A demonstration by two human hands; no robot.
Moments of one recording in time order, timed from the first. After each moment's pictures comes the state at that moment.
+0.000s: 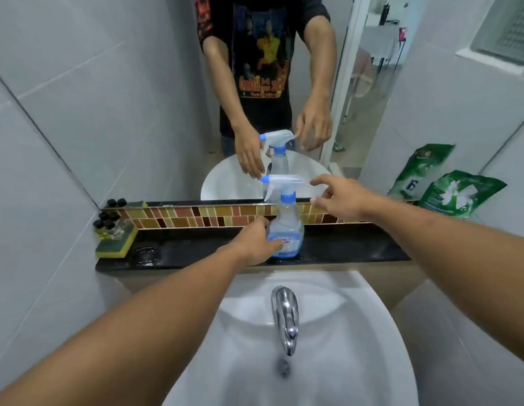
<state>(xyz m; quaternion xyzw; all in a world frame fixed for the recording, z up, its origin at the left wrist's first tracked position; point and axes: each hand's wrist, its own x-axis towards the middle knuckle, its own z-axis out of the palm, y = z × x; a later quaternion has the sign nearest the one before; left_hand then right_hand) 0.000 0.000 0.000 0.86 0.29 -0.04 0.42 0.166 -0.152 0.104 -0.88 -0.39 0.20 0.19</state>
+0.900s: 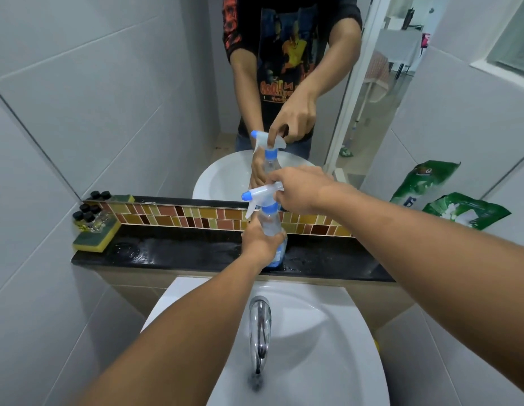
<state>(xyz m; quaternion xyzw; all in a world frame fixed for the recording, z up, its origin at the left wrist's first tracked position) 0.074 -0.050 -0.009 0.68 0.44 0.17 0.55 0.169 -0.100 0.129 -0.84 -0.53 0.09 0.06</state>
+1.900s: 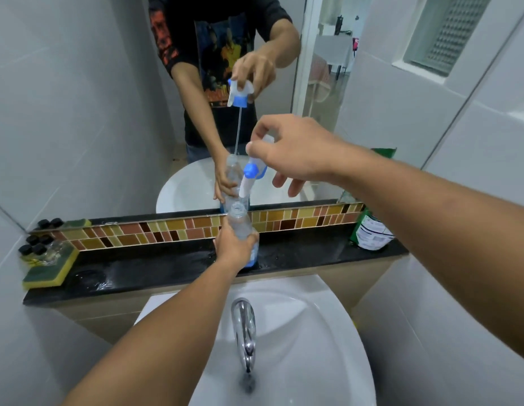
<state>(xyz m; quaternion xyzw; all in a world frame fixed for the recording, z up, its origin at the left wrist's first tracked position) 0.068 -0.053 -0.013 0.68 0.41 0.16 0.58 0.133 -0.167 0.227 -0.83 -0.44 0.13 0.33</state>
